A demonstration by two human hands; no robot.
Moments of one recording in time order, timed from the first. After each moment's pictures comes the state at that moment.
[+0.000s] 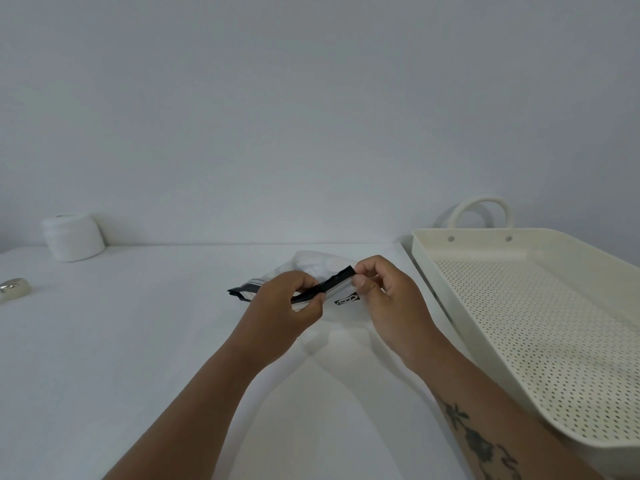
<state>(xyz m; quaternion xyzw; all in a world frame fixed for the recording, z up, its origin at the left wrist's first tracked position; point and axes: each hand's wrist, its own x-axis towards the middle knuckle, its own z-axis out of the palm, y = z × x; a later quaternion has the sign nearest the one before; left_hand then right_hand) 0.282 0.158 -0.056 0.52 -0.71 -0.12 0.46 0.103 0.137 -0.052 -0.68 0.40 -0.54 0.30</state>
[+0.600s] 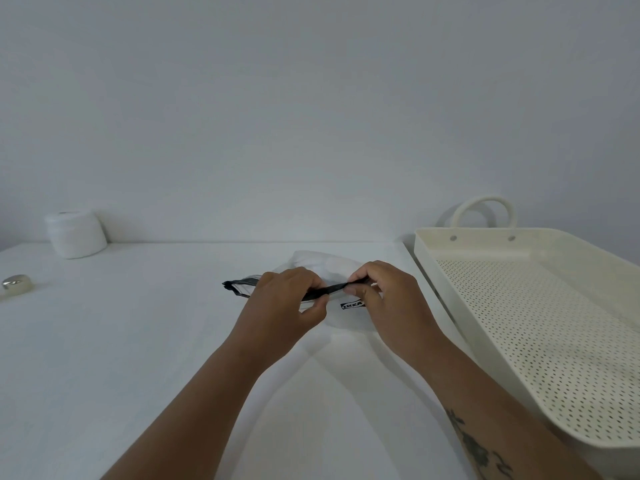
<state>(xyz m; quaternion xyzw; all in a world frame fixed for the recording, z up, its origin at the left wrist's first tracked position) 0.280 0.166 -0.048 0.51 -0.77 0.06 0.37 0.101 0.137 -0.050 -0.75 0.41 -0.48 0.18</state>
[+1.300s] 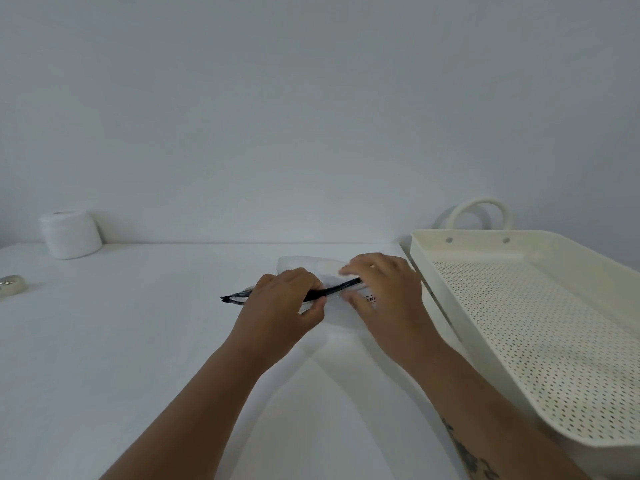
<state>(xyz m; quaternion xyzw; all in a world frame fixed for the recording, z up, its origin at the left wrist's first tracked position) 0.277 0.166 -0.051 0.52 -0.77 0.08 0.37 0.099 0.135 -0.054 -0.79 0.46 -0.41 -0.04</state>
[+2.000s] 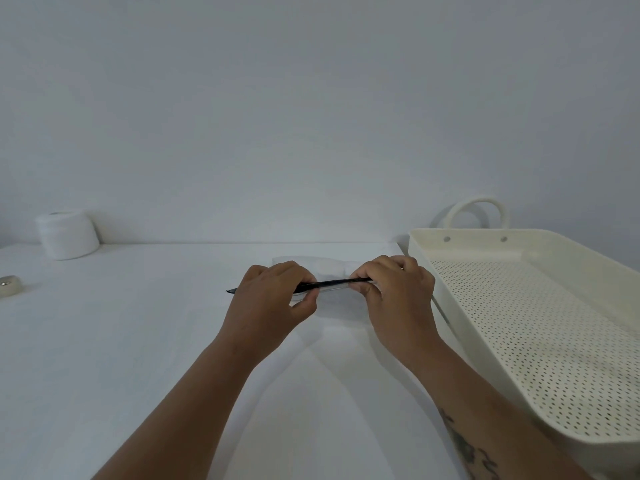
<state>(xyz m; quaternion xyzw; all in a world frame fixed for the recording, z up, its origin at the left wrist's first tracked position) 0.285 0.160 -0.049 0.52 -0.75 0.11 0.38 0.096 0.135 -0.054 -0.74 0.52 -0.43 -0.01</state>
